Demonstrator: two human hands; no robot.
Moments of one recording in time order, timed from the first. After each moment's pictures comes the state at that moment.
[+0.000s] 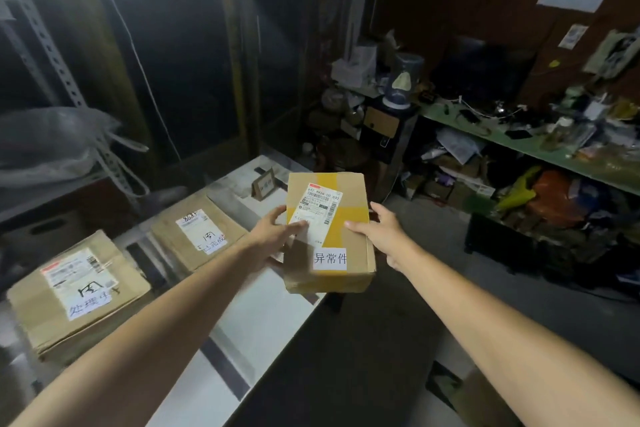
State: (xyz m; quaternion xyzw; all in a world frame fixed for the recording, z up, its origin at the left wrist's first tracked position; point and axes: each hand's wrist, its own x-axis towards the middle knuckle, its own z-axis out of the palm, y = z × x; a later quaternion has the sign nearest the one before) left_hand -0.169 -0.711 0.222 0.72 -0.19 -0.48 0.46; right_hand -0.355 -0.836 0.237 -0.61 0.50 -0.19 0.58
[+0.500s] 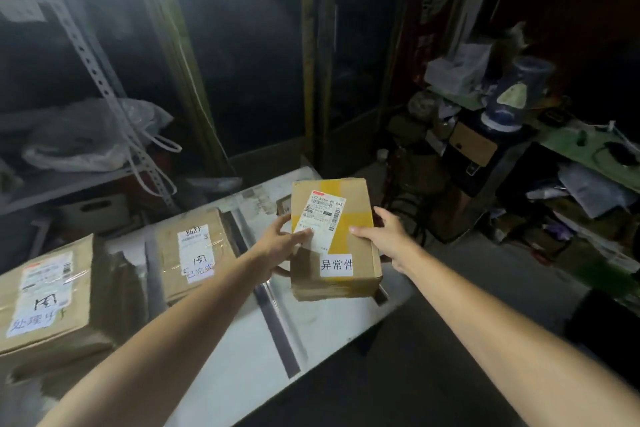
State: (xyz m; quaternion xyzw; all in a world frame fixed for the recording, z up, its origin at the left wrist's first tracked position) left_hand -0.125 -0.879 0.187 0.74 -0.04 -0.41 0.53; right_hand -0.244 -1.074 0.181 -0.68 0.39 -0.05 0.61
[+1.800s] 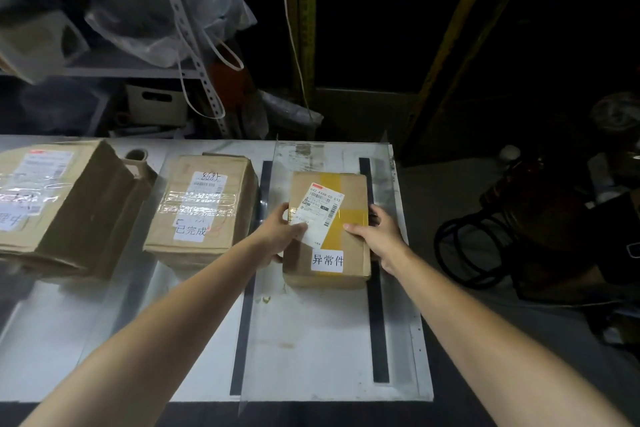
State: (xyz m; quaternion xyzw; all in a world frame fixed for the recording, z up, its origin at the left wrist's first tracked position) left_hand -0.014 -0.935 0.061 0.75 0.20 -0.33 0.54; right_hand -0.032 -1.151 0.035 -0.71 0.28 0.17 0.63
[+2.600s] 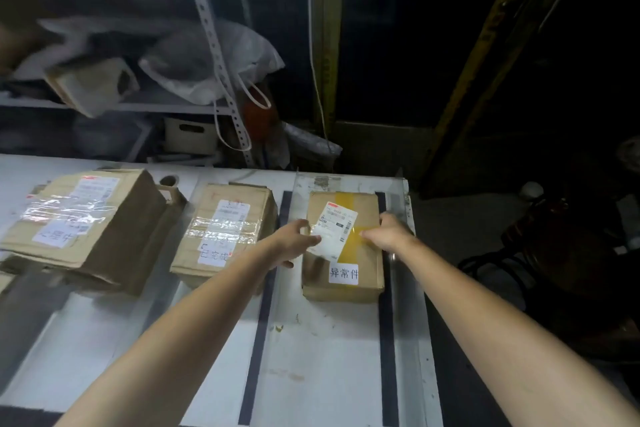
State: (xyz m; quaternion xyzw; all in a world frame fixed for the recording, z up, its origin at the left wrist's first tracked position) left_hand 0.016 -0.930 0.098 0.84 0.12 -0.34 0.41; right_hand 0.027 -1.151 0.097 -0.87 0.19 0.26 0.38
